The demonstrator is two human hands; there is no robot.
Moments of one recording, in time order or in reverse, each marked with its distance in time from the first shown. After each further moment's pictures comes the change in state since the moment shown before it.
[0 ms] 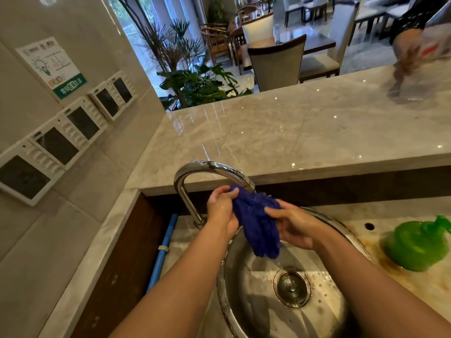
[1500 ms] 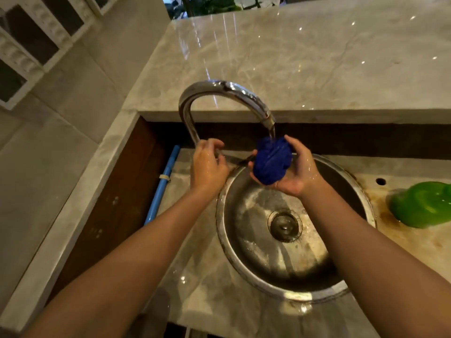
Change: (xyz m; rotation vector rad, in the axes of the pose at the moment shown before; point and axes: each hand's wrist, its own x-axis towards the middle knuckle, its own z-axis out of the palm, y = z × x) left_hand -0.011 -0.019 -0.089 1.203 0.165 0.713; right_hand 0.024 0.027 0.016 0.547 0.118 0.172
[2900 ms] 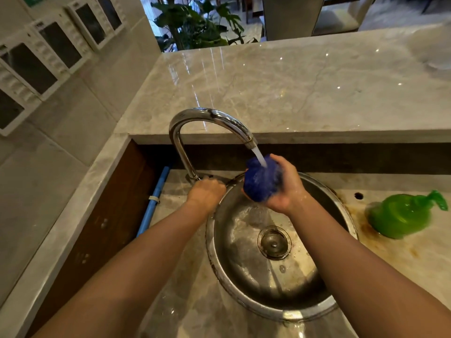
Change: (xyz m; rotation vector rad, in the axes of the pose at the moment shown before) left_hand 0.015 -0.003 0.026 1.065 -0.564 0.439; right_hand -0.015 0.000 0.011 0.030 0.097 -0.076
